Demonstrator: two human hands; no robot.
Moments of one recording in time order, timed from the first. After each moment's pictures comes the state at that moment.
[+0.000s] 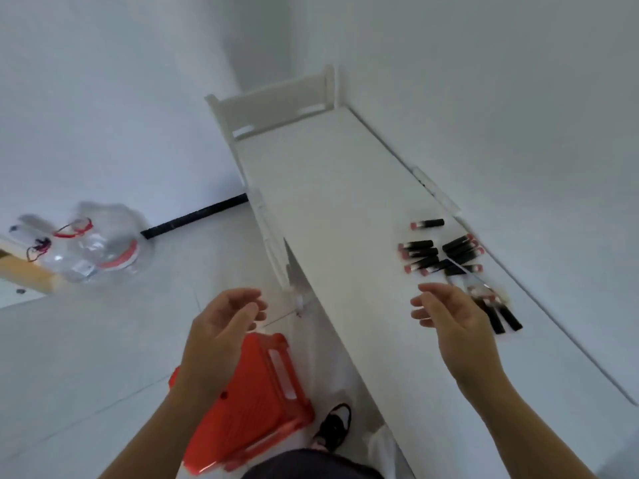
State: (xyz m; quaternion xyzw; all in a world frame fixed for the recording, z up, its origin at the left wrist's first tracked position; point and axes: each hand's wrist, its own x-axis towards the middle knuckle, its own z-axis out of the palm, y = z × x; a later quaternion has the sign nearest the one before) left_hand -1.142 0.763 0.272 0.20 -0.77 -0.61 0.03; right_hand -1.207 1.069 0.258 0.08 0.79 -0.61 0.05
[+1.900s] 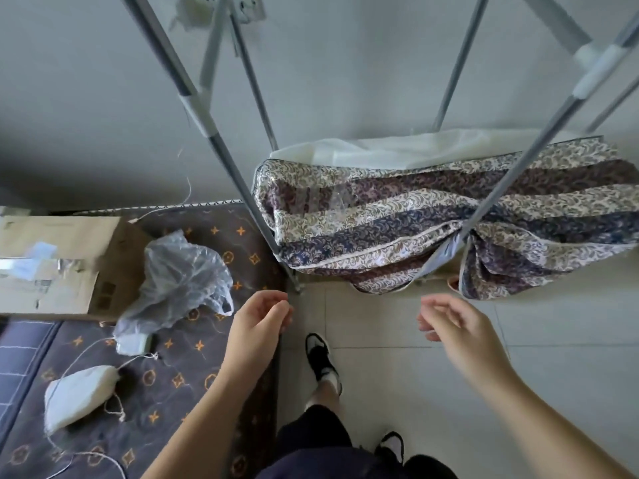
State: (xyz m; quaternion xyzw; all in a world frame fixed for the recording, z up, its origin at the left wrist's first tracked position) left_hand -0.144 0.342 0.199 0.79 -0.14 -0.32 0.50; right_hand -0.383 0.166 0.198 -0.62 0.50 -0.17 0.59
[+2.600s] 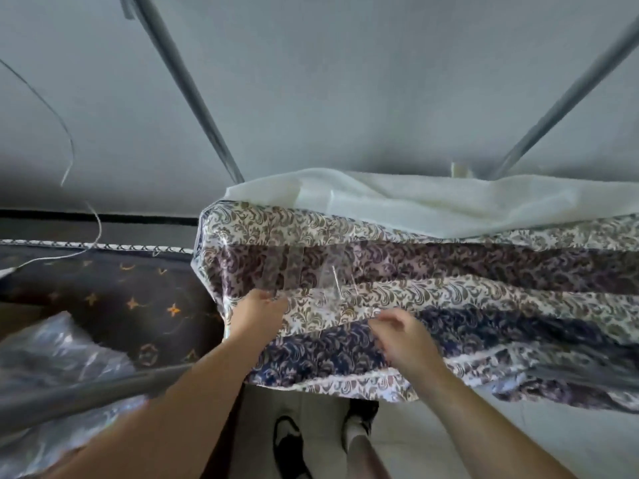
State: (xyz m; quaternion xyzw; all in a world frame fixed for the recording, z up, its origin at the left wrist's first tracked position) left_hand 0.107 0.008 -0.032 0.89 -0.04 -0.40 0.23; right_hand -0.105 -0.116 -0.014 -0.60 0.55 0.04 0.59
